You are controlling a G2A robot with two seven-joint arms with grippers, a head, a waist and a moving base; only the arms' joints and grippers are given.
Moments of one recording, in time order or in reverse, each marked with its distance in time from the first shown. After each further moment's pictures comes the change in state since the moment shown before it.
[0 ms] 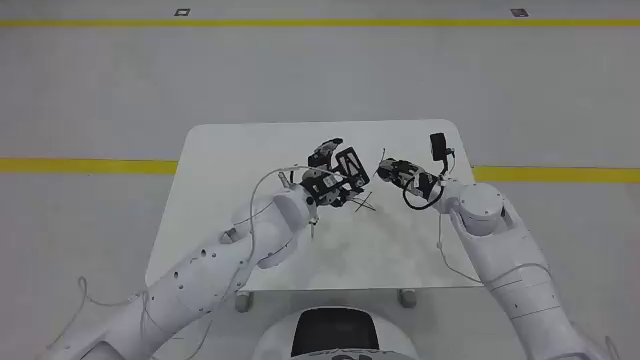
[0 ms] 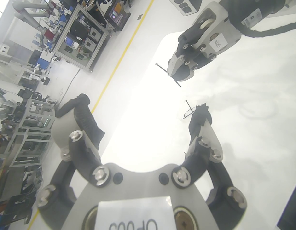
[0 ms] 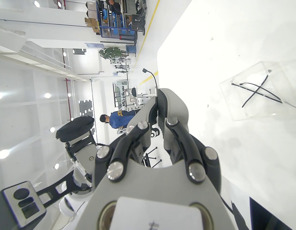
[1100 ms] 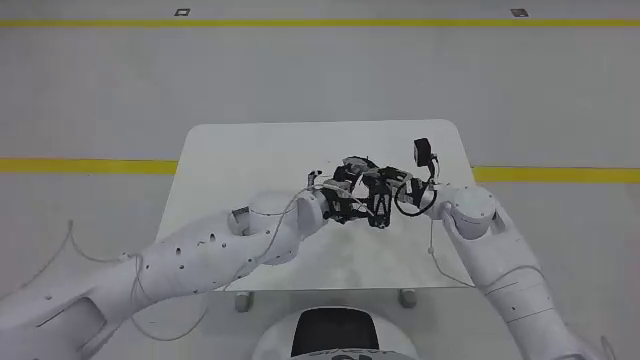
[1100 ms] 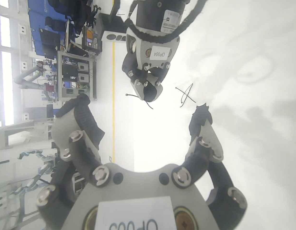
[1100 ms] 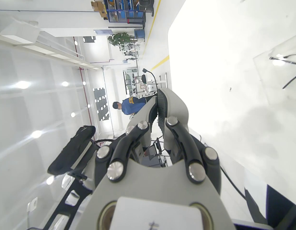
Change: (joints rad) left arm -0.406 0.109 0.422 -0.016 0.000 -0.174 -0.016; right arm -0.004 -0.007 -0.043 -0.012 0.131 0.004 0.102
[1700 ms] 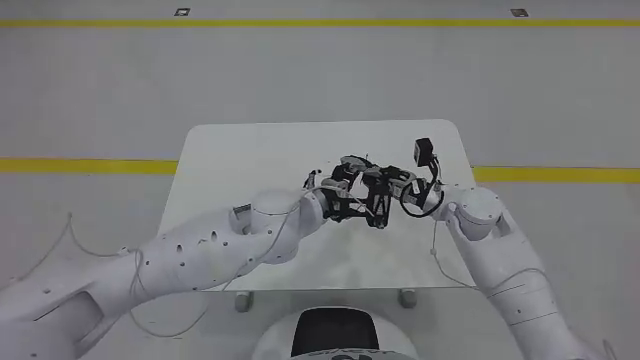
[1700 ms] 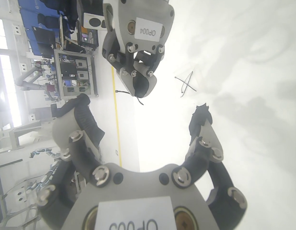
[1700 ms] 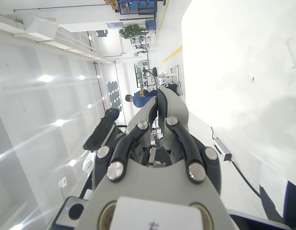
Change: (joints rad) left arm -0.020 0.002 0.016 0.001 0.000 0.021 -0.036; right arm -0.026 0.005 0.026 -0.035 0.062 -0.024 0.019
